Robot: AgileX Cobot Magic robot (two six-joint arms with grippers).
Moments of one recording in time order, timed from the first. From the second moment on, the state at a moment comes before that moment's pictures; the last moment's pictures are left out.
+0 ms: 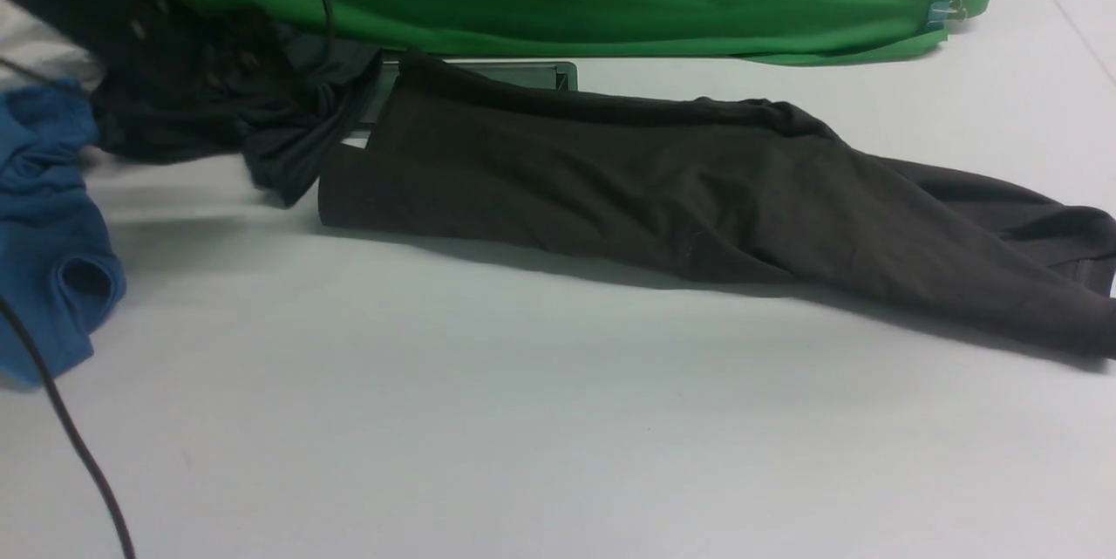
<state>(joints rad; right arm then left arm) 0.04 1.67 -1.66 0.35 0.94 -0.26 0.21 2.18 -1.87 -0.56 1.17 0.22</state>
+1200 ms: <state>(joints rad) 0.04 1.67 -1.26 0.35 0.80 -0.24 0.15 2.28 -1.78 -0.52 1.14 0.26</state>
